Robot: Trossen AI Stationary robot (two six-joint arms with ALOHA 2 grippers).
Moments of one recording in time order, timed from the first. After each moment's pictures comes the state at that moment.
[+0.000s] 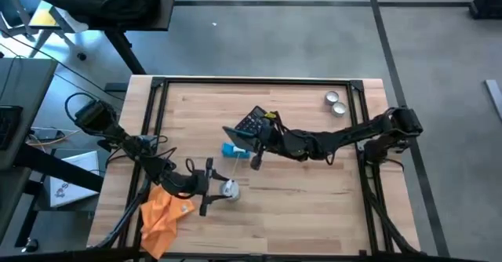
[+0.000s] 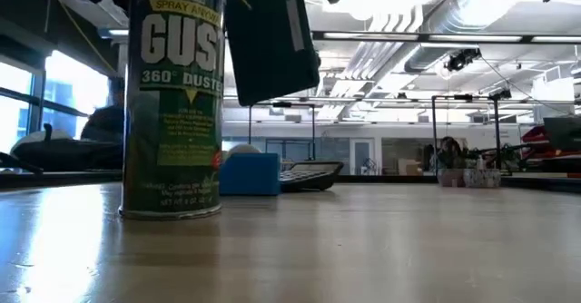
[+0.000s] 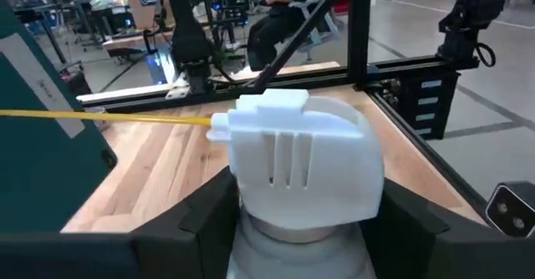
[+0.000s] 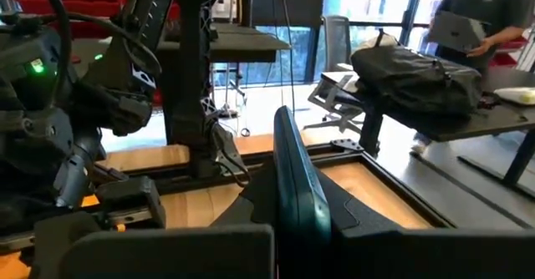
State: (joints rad) left arm -0.64 1.44 0.53 0.70 -0.60 -0.02; right arm 0.19 1.65 1.14 0.42 0.51 0.00
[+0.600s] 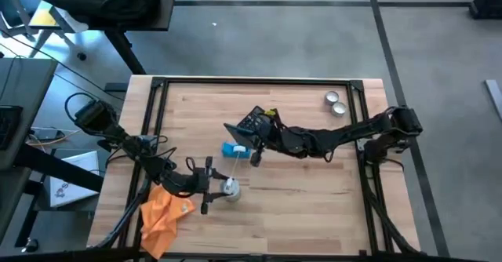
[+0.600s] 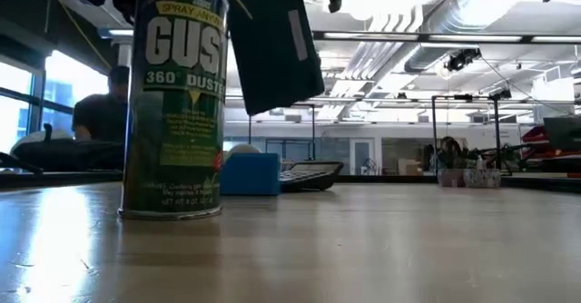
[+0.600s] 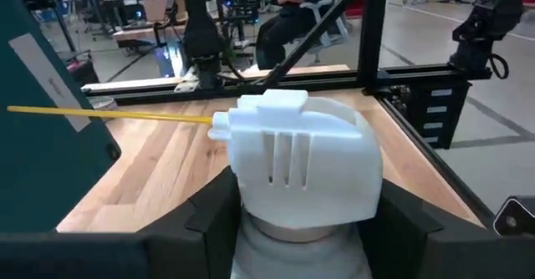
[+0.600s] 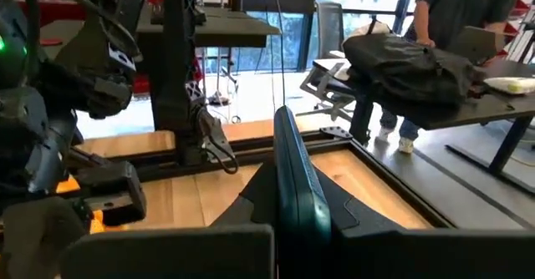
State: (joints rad) left arm -0.64 1.44 0.53 0.69 -0.61 -0.06; right arm 0.16 1.65 1.14 0.37 0.50 0.01
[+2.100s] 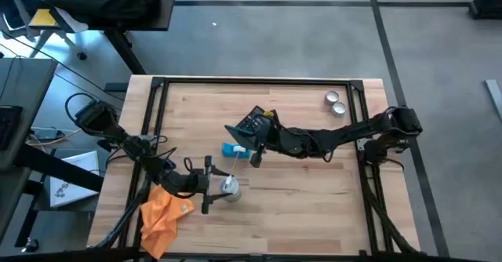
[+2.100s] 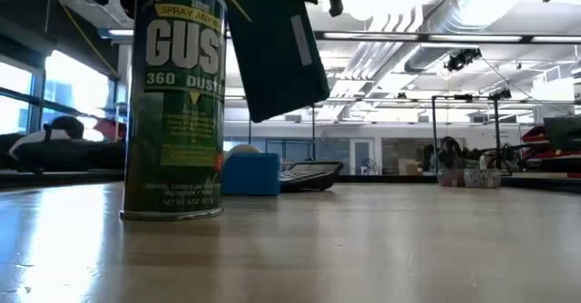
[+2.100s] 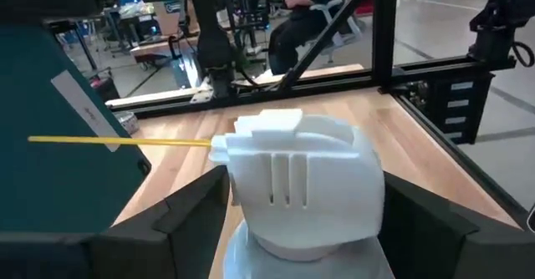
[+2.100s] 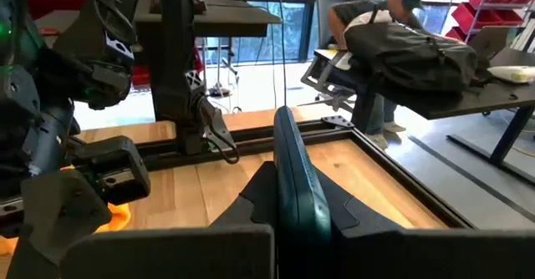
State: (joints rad) left arm -0.64 1.44 0.53 0.75 -0.67 0.03; right arm 0.16 1.65 1.14 0.35 0.50 0.03
